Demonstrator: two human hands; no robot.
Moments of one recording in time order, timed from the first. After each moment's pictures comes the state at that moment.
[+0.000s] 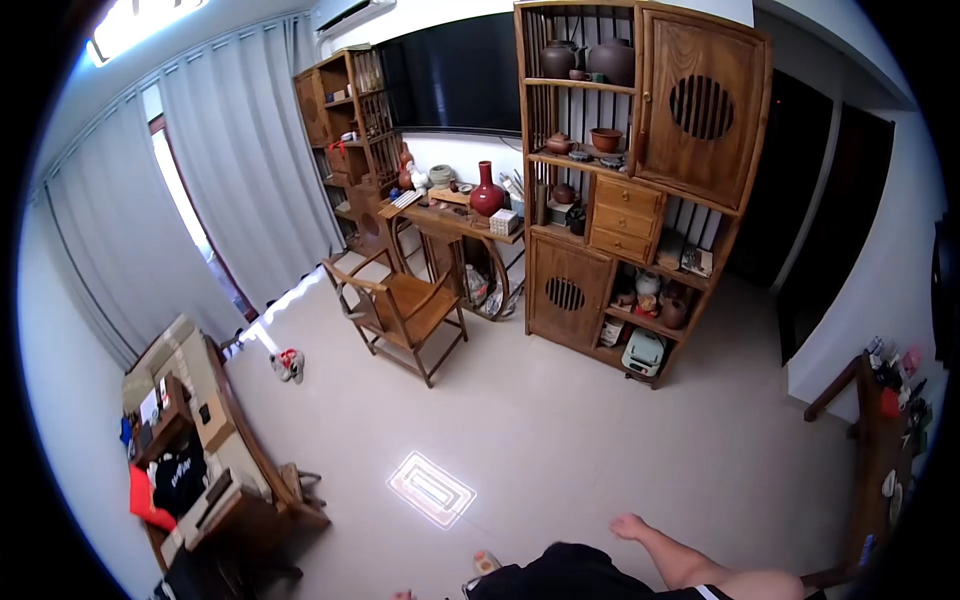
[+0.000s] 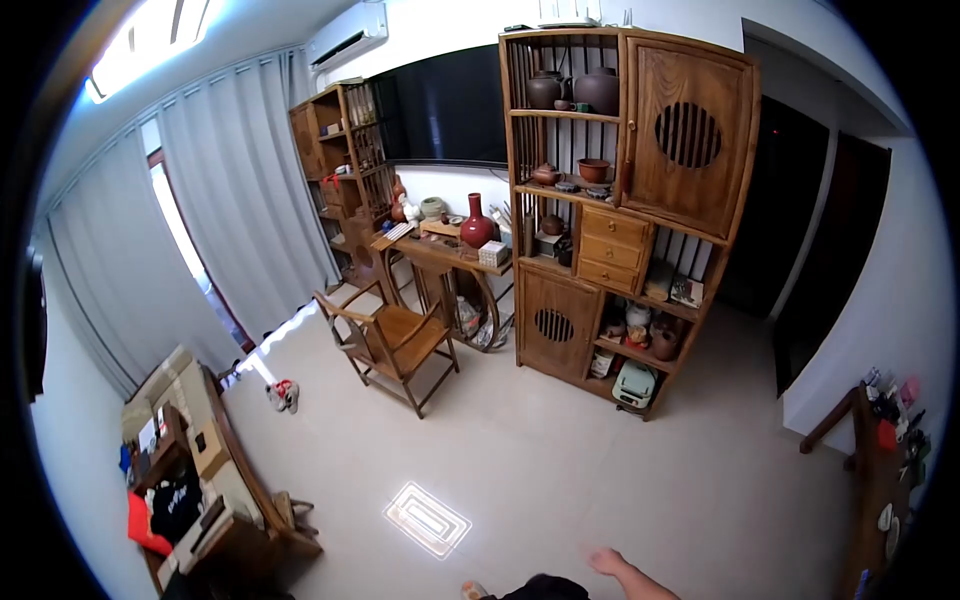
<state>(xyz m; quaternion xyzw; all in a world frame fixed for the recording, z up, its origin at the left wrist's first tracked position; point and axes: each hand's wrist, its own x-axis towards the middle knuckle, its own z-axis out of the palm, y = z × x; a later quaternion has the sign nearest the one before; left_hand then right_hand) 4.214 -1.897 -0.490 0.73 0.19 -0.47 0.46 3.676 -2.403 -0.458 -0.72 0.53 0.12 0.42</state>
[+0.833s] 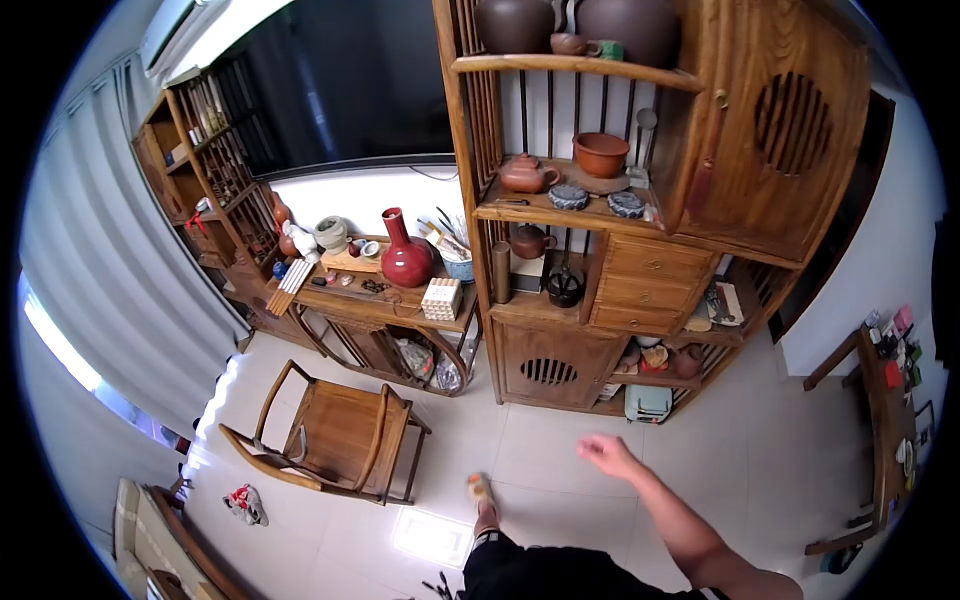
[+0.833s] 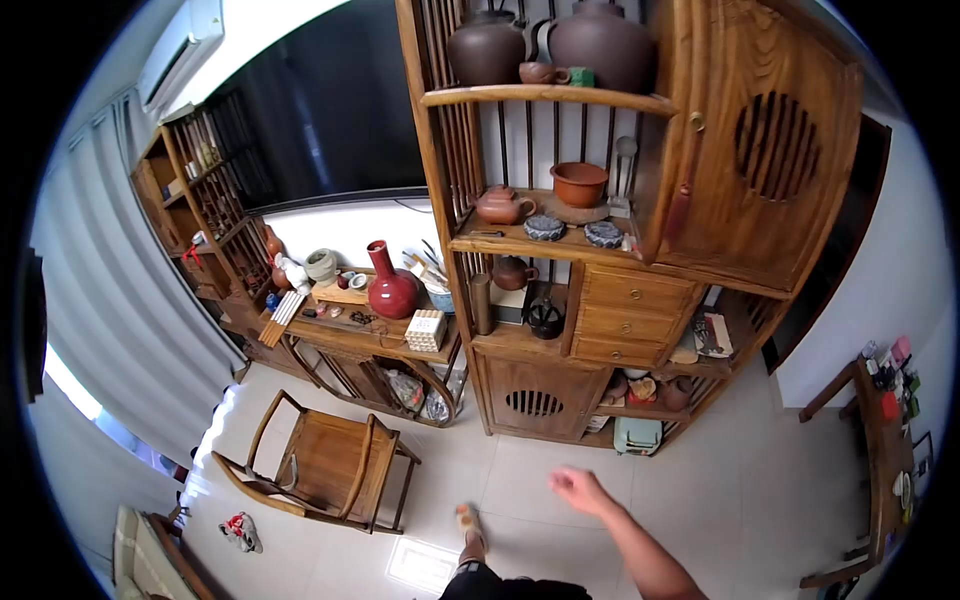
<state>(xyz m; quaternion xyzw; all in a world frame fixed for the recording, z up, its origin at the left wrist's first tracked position) 4.665 -2.576 -0.419 0.70 0.01 -0.64 0.30 4.088 -3.073 -0.234 -0.69 0.51 -0.27 0.44</state>
